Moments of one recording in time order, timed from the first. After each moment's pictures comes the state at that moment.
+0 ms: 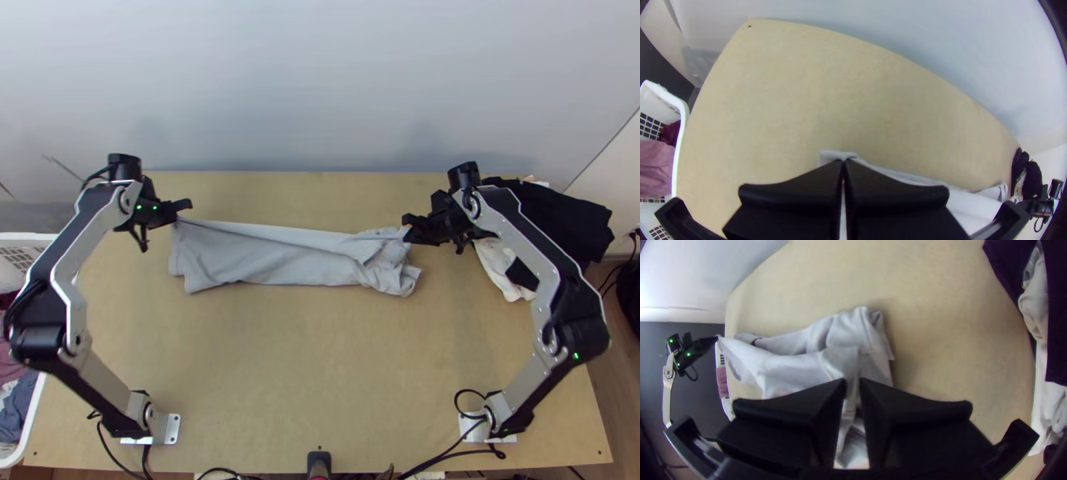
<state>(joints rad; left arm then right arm) 0.10 1.81 1.49 -0.67 0.06 -0.25 0.15 1.85 1.47 -0.83 -0.46 0.30</state>
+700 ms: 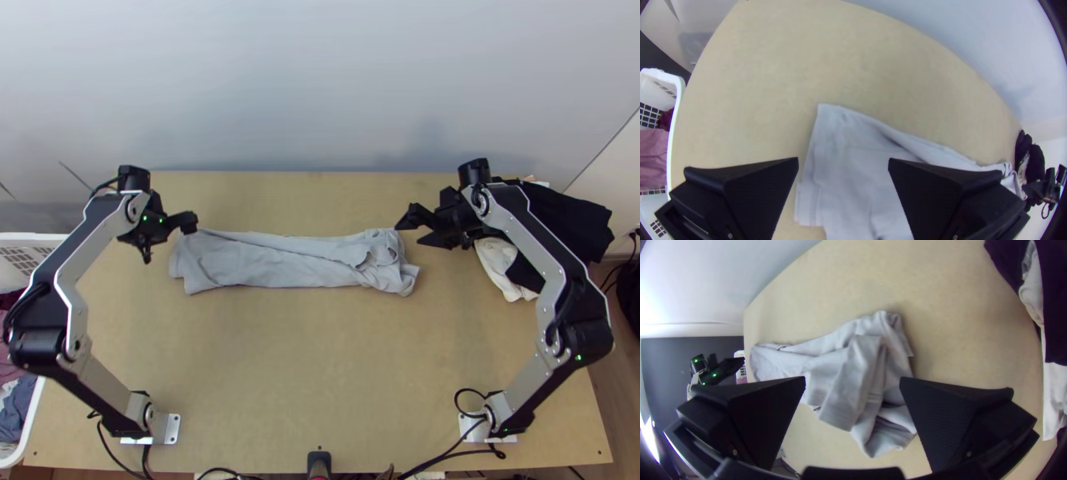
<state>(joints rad) 0.08 1.76 1.38 -0.72 0.09 -0.24 0.14 1.82 1.48 -0.82 -0.55 0.41</state>
